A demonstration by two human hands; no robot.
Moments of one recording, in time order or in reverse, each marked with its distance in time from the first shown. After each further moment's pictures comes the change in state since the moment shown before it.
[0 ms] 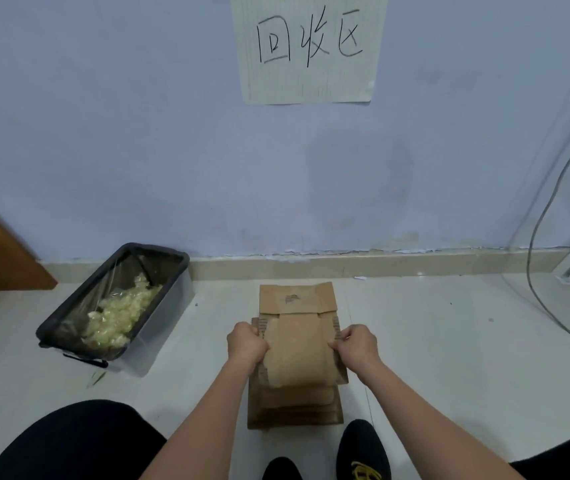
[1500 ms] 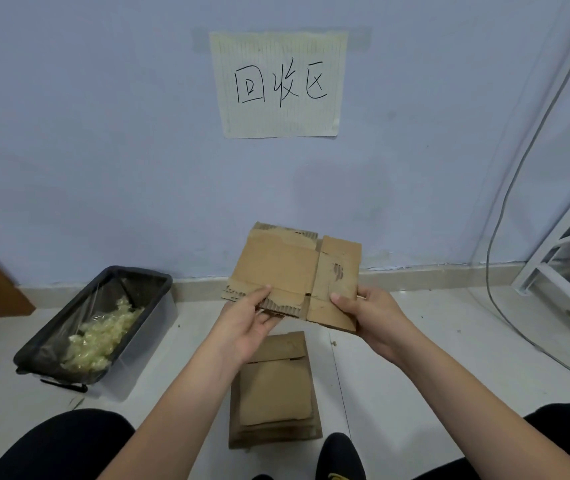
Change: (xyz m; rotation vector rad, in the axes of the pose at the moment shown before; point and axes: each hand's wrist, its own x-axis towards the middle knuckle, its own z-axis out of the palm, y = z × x) left_hand -0.119 0.118 -0.048 -1.087 -0.360 -0.045; right_hand -0.083 -0.083 -0.135 0.672 -0.263 -0.113
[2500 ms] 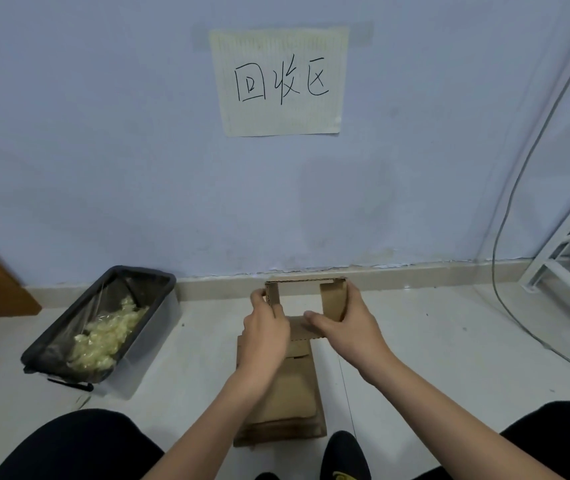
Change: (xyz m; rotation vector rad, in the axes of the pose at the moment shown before) left_hand -0.015 -0.039 0.011 1.143 0.243 0.443; right_hand -0.017 0.021 0.036 -0.531 0.181 -0.147
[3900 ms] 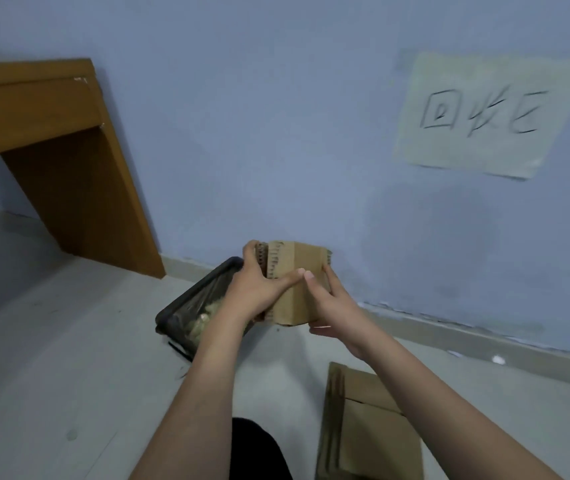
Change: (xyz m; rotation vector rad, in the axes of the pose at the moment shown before) left_hand 0.092 -0.077 -0.231 -0.099 0.159 -0.065; right_hand 0.043 -0.137 0.203 0.214 -0.532 -0.087
